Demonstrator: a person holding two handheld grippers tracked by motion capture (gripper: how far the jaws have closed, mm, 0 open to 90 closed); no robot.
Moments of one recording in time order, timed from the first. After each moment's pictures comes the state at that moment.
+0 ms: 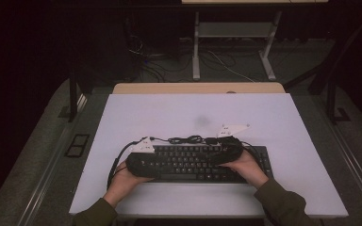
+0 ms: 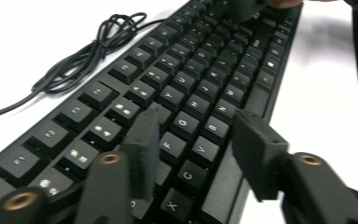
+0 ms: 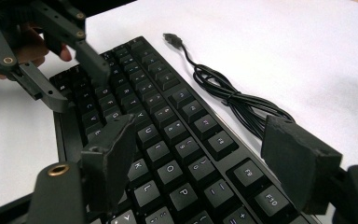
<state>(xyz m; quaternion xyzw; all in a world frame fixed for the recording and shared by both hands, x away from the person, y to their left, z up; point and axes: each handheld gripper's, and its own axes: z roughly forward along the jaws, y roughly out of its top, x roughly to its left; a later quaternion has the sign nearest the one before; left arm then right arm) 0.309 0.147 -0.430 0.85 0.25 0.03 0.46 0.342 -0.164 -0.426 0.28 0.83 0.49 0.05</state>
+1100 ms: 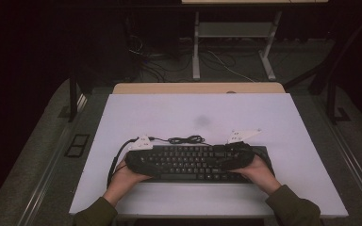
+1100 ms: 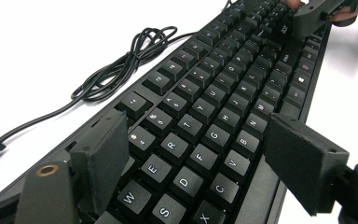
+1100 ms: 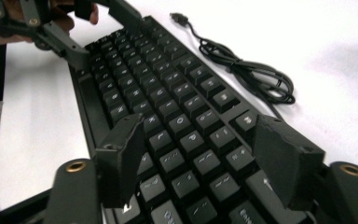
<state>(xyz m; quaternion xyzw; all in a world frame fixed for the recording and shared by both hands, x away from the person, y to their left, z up) 0.314 0.150 -0.430 0.84 0.27 0.06 0.46 0.323 -0.192 -0.427 0.28 0.83 0.47 0.03</state>
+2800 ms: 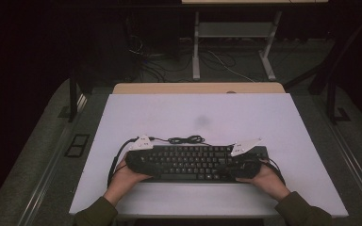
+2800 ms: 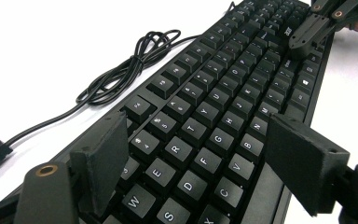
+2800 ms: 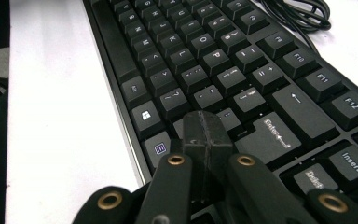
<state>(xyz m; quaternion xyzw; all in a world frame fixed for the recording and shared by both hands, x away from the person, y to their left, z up) 0.315 0.149 -0.429 0.84 0.27 0.07 0.46 0.304 -0.208 -0.440 0.26 0.88 0.41 0.01</state>
